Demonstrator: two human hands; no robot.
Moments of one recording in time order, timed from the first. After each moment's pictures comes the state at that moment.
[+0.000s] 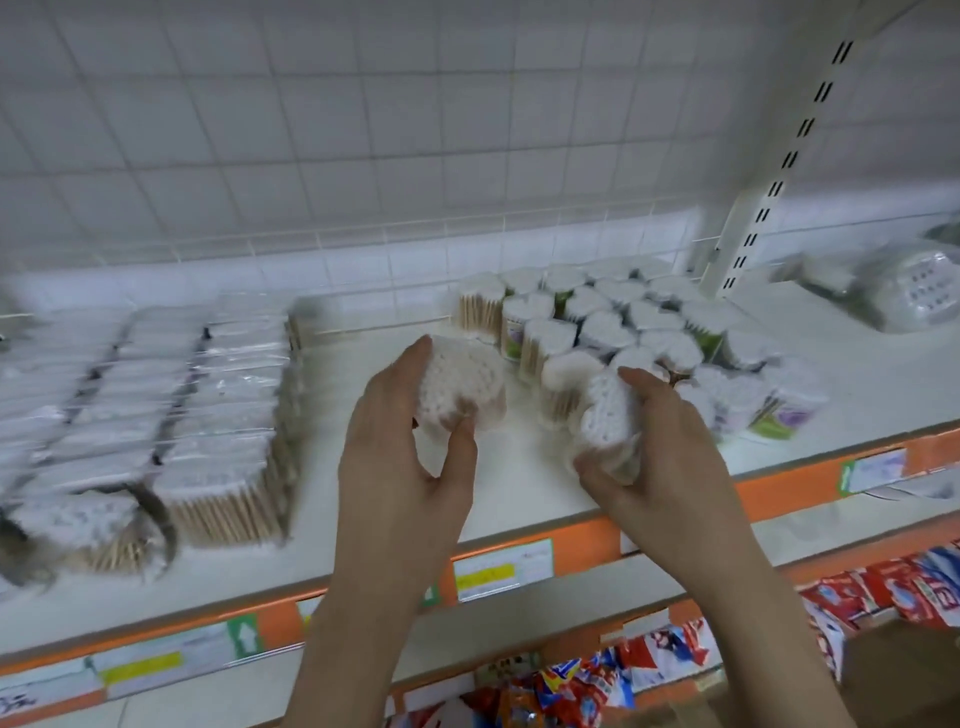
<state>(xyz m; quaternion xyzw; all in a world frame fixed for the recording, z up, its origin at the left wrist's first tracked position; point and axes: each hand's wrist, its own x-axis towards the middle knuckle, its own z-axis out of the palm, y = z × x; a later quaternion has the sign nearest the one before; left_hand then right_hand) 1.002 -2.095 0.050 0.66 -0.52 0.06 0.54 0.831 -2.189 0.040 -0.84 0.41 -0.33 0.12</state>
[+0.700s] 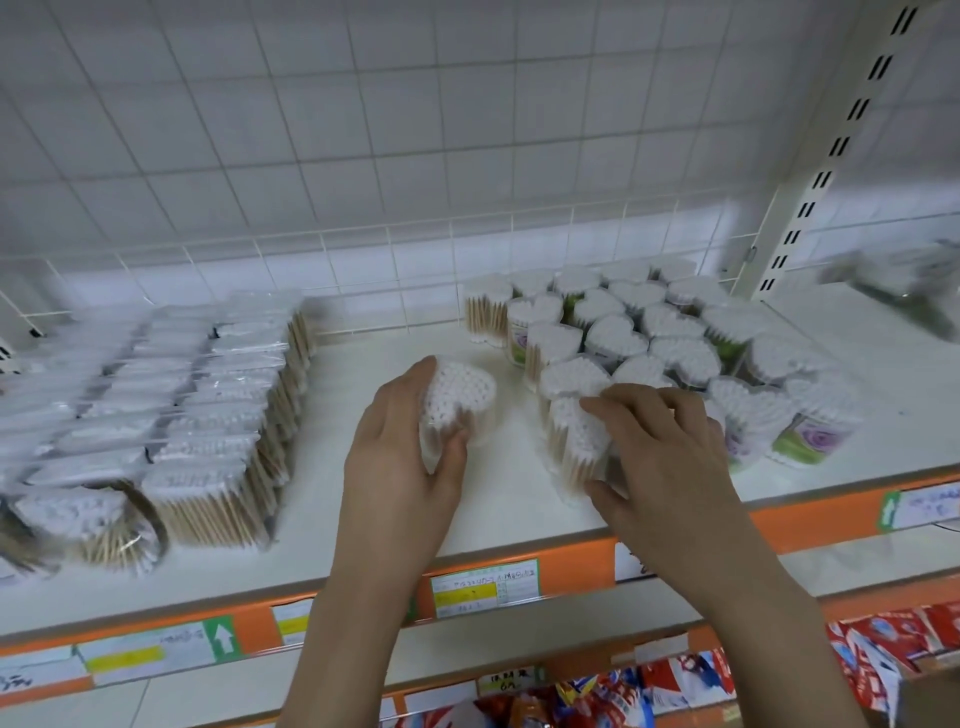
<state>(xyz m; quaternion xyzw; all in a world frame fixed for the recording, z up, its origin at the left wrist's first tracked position) 1.004 -2.121 0.030 0.72 -0.51 0.08 0.47 0.825 -2.211 0.038 -0.89 0.38 -0.24 0.02</state>
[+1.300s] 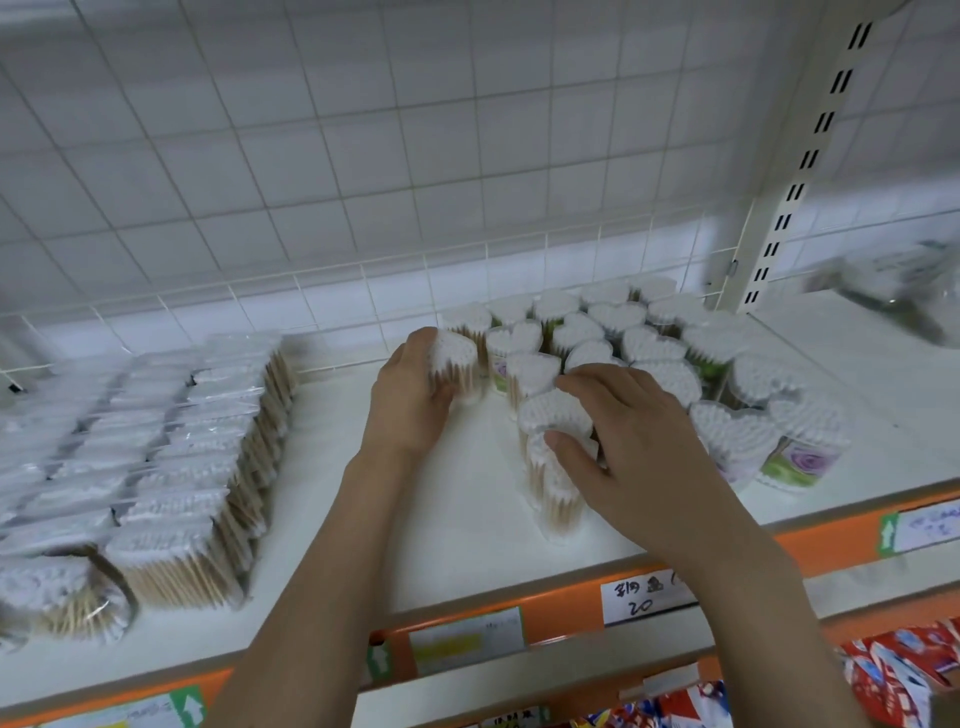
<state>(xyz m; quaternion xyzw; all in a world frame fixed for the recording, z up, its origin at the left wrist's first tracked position) 1.063 -2.237 0.028 0.76 -0.53 0.00 0.38 0.837 -2.244 0.063 -0.89 0.35 -0.27 0.08</state>
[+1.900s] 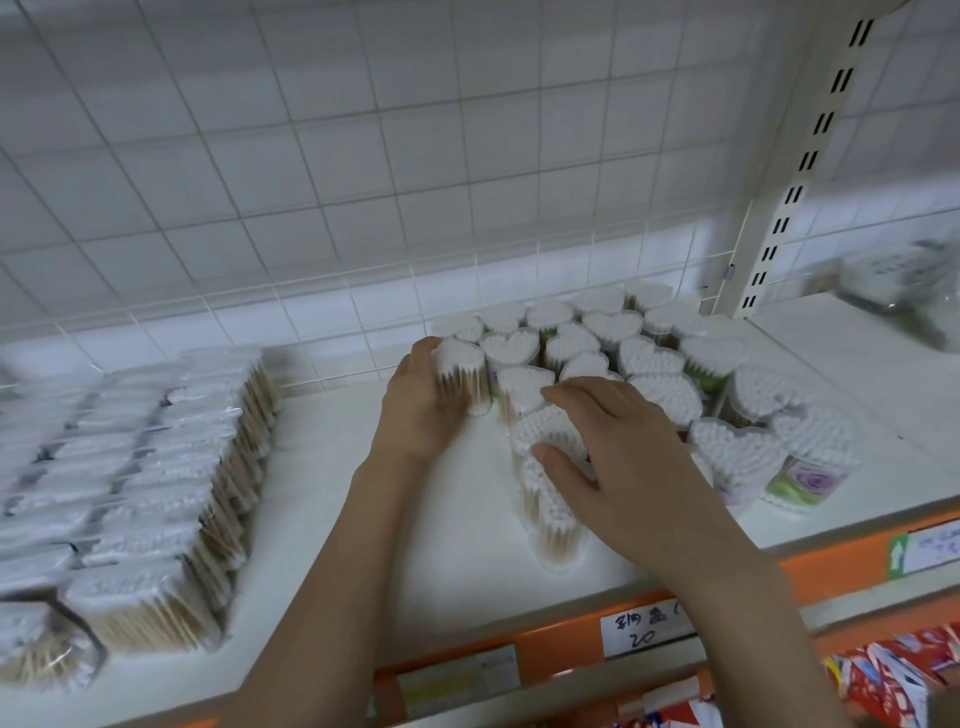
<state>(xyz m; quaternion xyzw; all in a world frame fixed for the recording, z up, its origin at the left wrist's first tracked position) 1.061 -2.257 0.023 0.76 -0.52 -0.07 0.39 0.848 -2.256 0.063 -0.90 0.35 -0.23 0.10</state>
